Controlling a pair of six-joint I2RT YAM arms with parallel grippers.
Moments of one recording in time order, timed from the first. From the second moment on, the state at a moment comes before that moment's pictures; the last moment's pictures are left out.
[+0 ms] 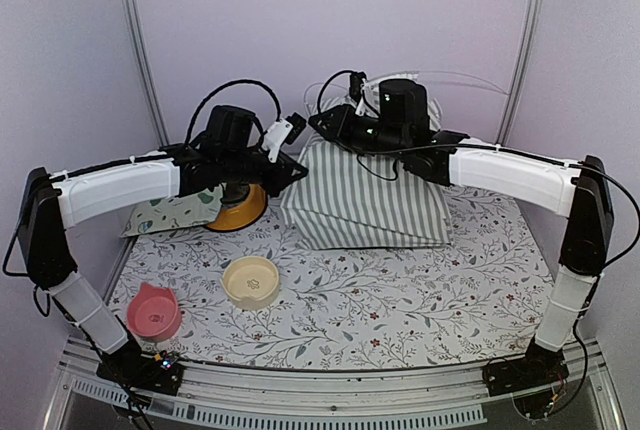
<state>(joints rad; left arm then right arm) -0.68 1.62 1.29 -0.16 0.22 0.08 0.80 1.82 1.58 0.13 -0.13 0.76</state>
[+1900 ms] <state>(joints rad) -0.73 1.53 0.61 0.95 0.17 0.00 0.71 1.78 1.64 0.15 -0.30 0.83</state>
